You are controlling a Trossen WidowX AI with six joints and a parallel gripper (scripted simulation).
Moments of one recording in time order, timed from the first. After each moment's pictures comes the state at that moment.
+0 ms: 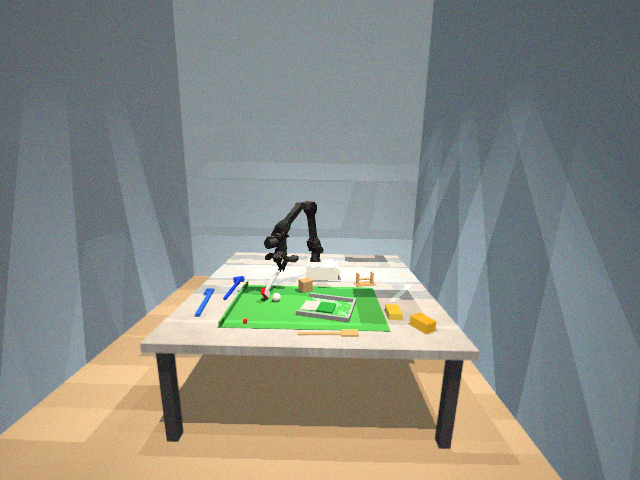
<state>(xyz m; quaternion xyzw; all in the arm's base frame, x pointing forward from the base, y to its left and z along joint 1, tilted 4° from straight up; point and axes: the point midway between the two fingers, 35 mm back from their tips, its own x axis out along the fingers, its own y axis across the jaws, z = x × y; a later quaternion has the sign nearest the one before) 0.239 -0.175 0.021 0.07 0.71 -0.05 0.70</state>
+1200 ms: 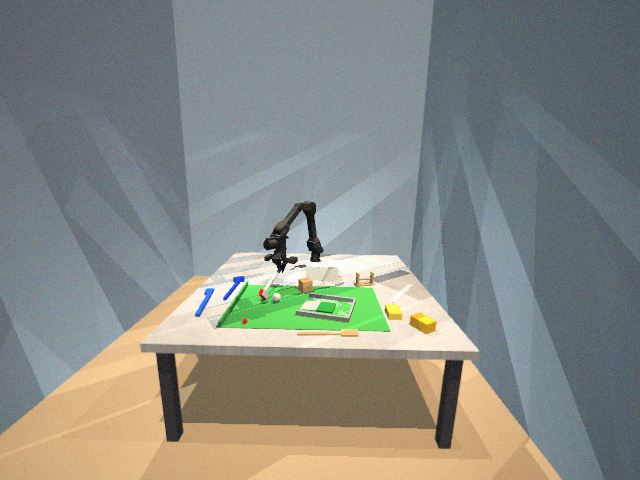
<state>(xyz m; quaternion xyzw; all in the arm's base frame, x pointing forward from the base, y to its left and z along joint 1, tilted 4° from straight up) 0.241 -0.178 0.015 0.08 0.71 -0.06 0.69</state>
